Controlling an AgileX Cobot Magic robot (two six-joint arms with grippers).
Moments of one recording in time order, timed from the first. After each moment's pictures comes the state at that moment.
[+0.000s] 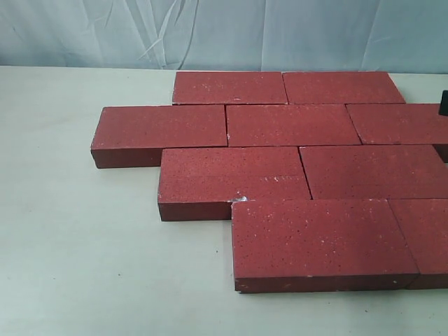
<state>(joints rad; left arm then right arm) 0.00 0.01 -0.32 -0.28 0.45 0.25 0.08 0.85 -0.67 0.22 0.49 -0.11</state>
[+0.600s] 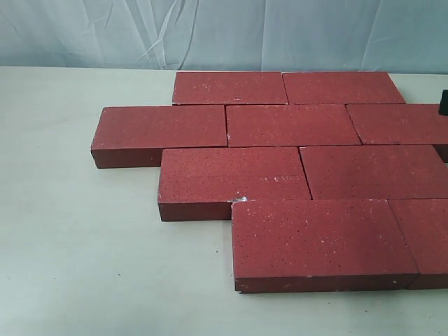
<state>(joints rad) 0.00 0.00 -0.07 -0.10 0.22 0.20 0.08 0.85 -0.67 0.22 0.49 -0.11</state>
